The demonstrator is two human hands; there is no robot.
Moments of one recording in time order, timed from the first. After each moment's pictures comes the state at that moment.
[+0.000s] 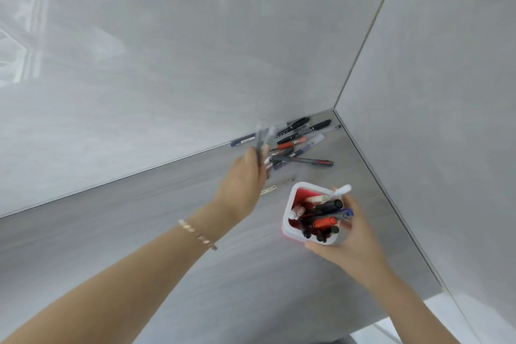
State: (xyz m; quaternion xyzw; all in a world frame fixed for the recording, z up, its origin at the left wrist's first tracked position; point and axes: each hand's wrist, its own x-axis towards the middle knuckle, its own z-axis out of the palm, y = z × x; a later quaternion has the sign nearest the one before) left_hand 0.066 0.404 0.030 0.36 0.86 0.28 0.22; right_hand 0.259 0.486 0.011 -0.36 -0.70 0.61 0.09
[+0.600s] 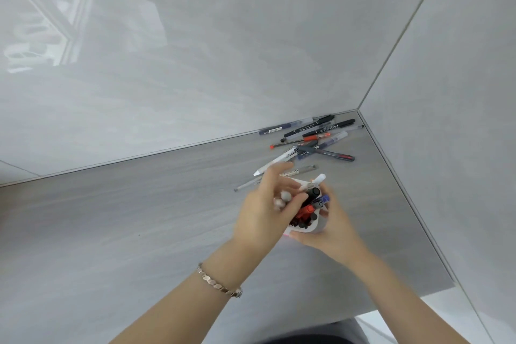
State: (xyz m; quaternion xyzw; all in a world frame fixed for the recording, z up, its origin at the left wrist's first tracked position) left_hand 0.136 0.328 0.056 0.30 0.78 0.52 0.20; right_hand 0.234 0.441 0.006 -0.26 -0.74 0.61 0.04
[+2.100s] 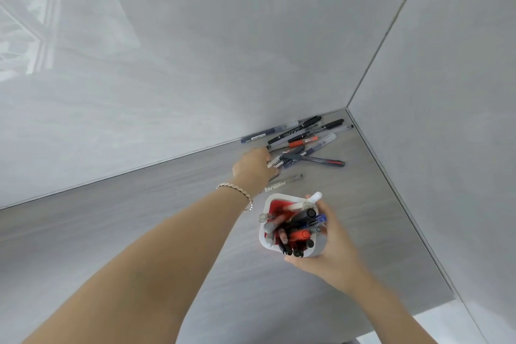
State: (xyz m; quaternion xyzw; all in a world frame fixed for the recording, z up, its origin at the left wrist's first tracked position) left_hand 0.030 0.435 -0.022 0.29 0.90 0.13 0.29; right_hand 0.240 0.456 0.015 -0.31 -0.71 0.63 0.02
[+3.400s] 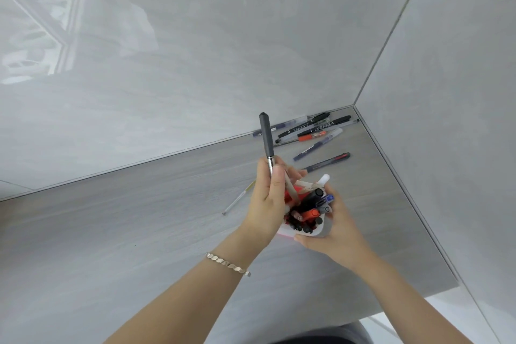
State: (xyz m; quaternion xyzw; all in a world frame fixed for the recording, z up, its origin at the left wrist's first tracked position) left_hand 0.129 0.364 0.056 0.21 0.66 0.65 0.31; right_hand 0.242 0.456 -0.002 -0.27 -0.72 0.64 0.03
